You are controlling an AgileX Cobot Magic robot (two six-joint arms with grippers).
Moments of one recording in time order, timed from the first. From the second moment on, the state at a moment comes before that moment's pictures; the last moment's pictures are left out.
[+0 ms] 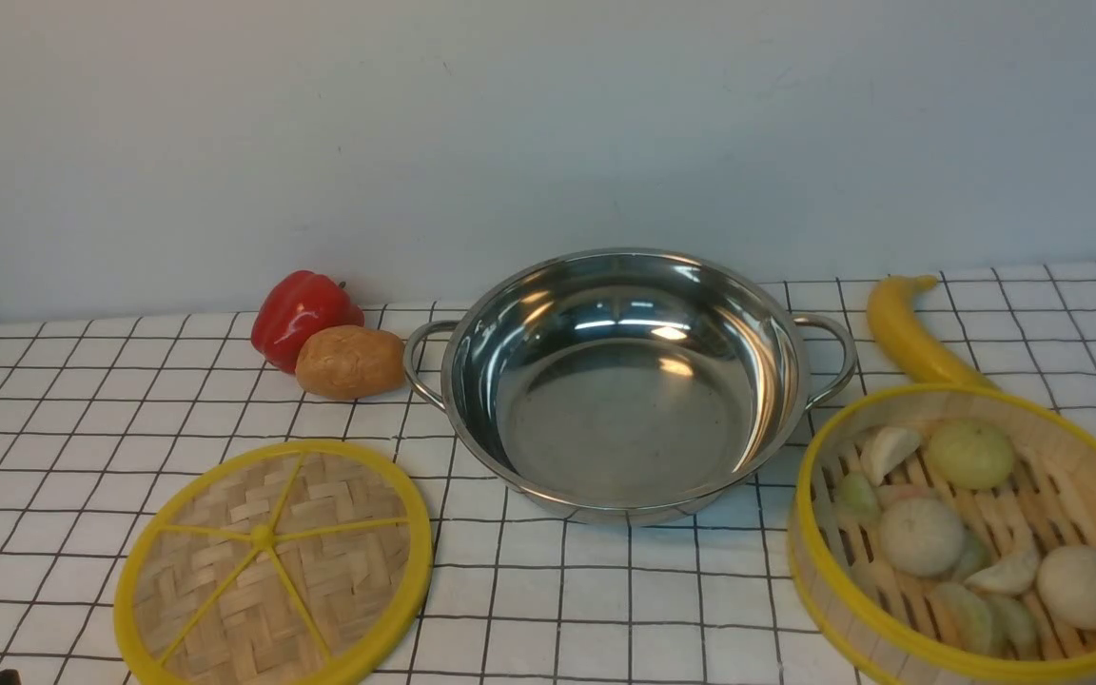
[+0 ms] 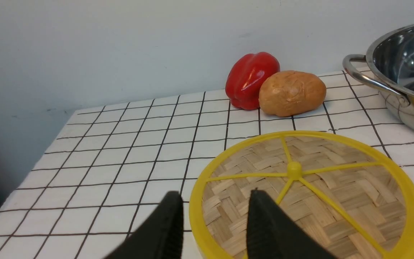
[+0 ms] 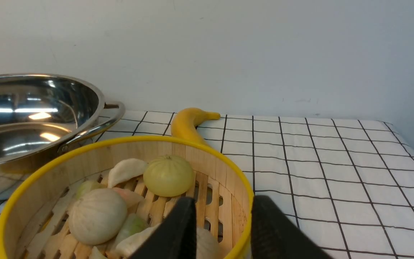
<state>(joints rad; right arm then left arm) -0.01 0.00 0.01 0.04 0.29 0.03 0.04 0.00 0.01 0.08 0.29 0.06</state>
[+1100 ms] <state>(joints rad) -0.01 0.00 0.01 0.59 0.28 0.32 0.04 0.00 0.01 -0.41 0.26 -0.14</state>
